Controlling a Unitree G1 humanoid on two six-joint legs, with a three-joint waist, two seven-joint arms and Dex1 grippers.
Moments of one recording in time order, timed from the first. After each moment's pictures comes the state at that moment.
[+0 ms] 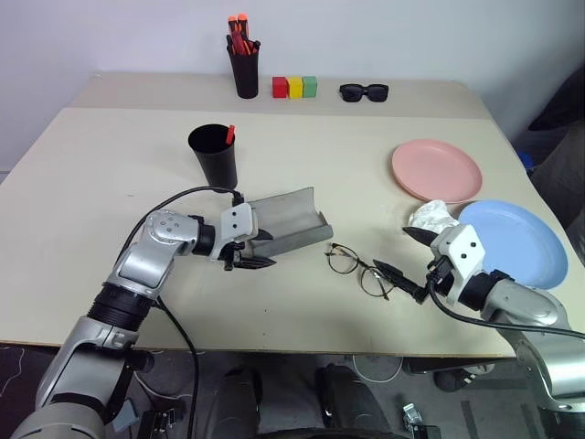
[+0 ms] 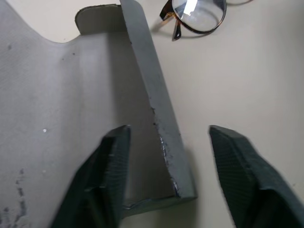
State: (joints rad) left arm -0.58 0.60 -0.26 0.19 -0.10 0.20 -1.22; right arm 0.08 -0.65 -0.17 -0.47 0.34 0.41 0.68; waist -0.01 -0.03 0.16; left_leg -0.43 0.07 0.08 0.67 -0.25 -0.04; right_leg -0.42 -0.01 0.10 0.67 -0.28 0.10
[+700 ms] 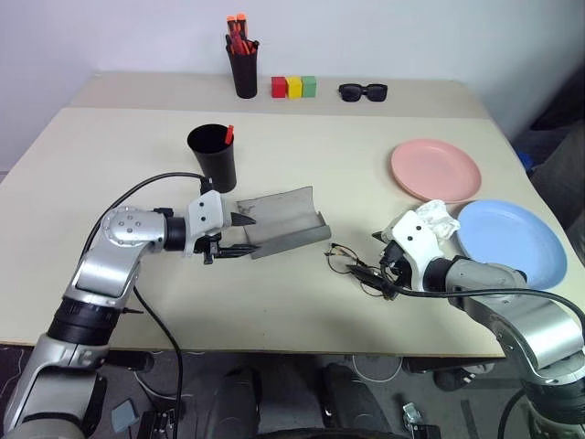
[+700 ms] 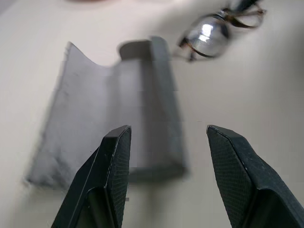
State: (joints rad) left arm -0.33 0.73 -0.08 -0.17 -0.23 0.26 -1.16; right arm -0.20 -0.70 0.07 -0.65 0.36 1.05 0.47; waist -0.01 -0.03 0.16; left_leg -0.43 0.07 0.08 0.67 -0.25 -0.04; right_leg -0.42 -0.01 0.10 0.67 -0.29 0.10
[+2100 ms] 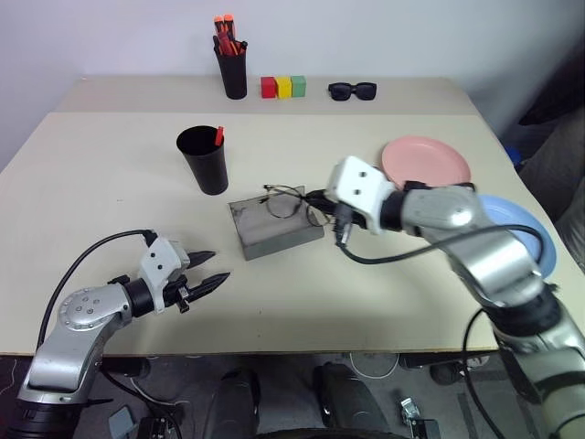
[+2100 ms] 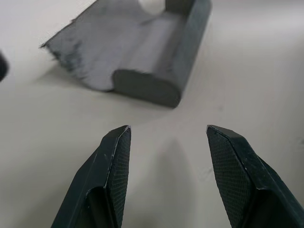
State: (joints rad) left arm 0.09 0.68 0.15 -0.32 -0.34 0.29 -0.87; right arm -0.77 -0.60 0.41 -0.28 0.16 0.60 0.74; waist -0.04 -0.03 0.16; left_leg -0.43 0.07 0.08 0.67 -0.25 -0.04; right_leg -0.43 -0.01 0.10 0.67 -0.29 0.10
